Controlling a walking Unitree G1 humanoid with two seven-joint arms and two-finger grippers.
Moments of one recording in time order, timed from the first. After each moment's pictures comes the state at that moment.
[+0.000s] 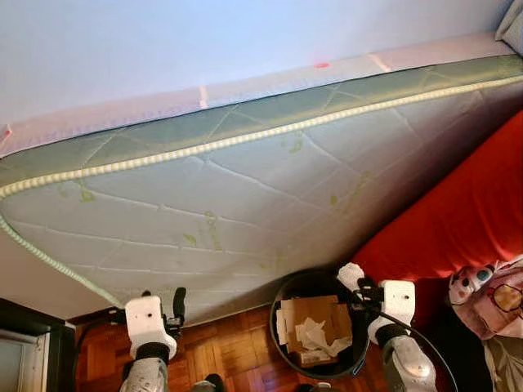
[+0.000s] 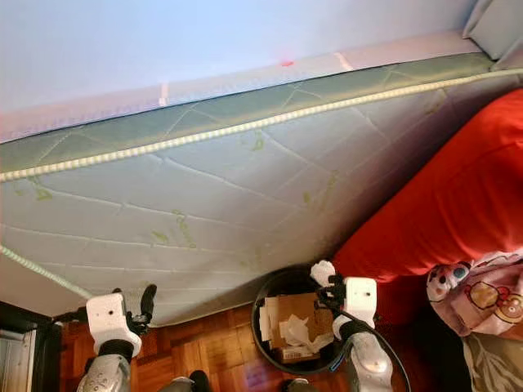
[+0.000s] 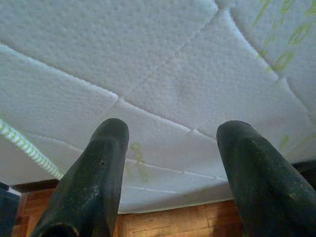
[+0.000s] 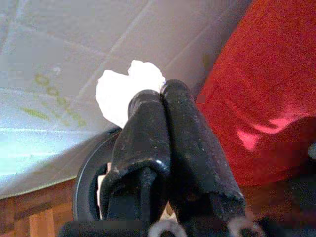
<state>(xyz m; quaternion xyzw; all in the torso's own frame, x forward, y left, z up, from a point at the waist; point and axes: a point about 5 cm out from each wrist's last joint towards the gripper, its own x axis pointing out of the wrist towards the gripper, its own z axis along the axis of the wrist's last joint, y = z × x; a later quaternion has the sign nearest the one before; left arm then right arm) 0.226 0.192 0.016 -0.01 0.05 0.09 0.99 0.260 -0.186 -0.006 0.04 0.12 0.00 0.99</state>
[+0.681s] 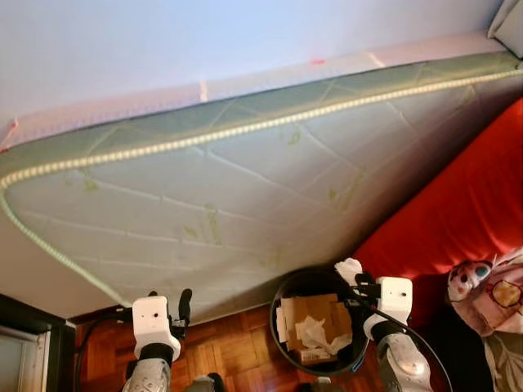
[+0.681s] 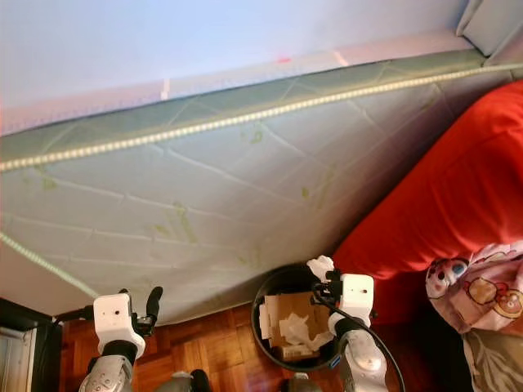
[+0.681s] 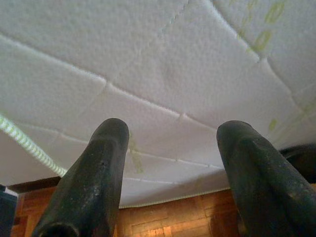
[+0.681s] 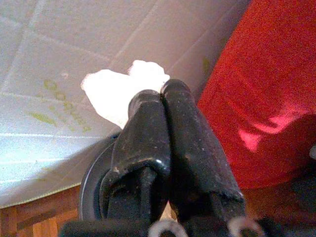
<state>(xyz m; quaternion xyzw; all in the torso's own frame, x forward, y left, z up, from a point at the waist) 0.225 0.187 0.018 0.00 0.06 0.07 1.00 0.261 -0.177 0.000 0.05 0.11 0.00 0.99</state>
